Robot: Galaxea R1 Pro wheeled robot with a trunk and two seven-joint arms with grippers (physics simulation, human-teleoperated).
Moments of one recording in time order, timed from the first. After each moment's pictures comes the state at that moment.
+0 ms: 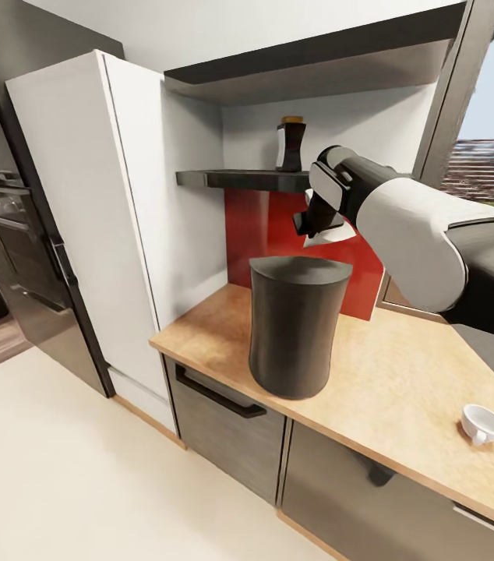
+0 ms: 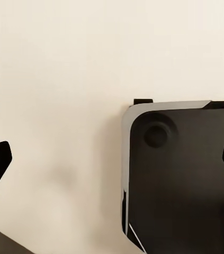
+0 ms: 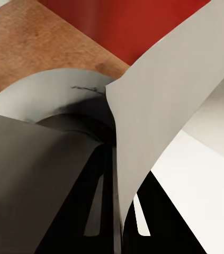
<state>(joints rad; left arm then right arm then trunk) -0.01 0.07 0.00 -0.10 0.00 -0.33 0.04 -1.93 0.17 0.05 -0.02 0.04 1.04 -0.09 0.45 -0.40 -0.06</state>
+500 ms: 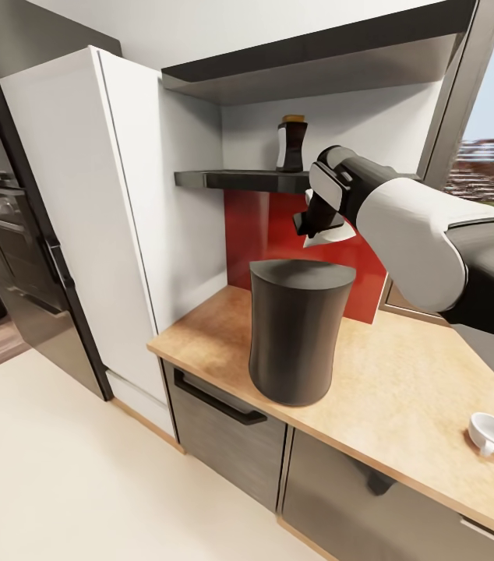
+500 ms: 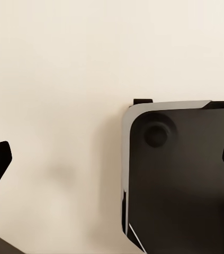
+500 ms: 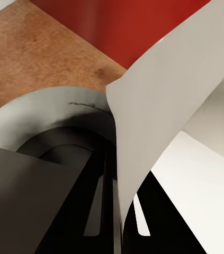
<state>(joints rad) -0.01 0.07 0.00 -0.10 0.00 -0.33 0.04 -1.93 0.17 0.05 -0.02 0.04 1.04 -0.09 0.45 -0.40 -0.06</state>
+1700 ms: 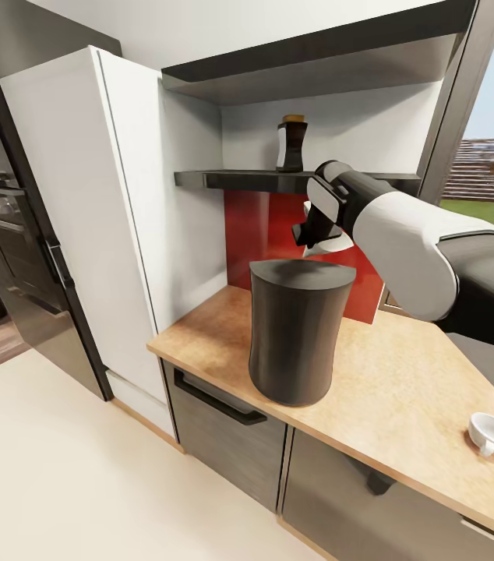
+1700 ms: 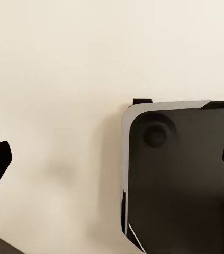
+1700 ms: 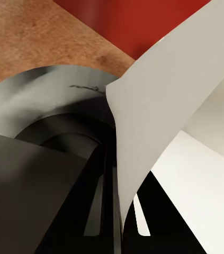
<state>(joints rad) -0.01 0.07 0.00 -0.10 0.00 -0.33 0.04 -1.89 0.17 0.05 -0.02 0.04 1.04 -0.09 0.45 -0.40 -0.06</state>
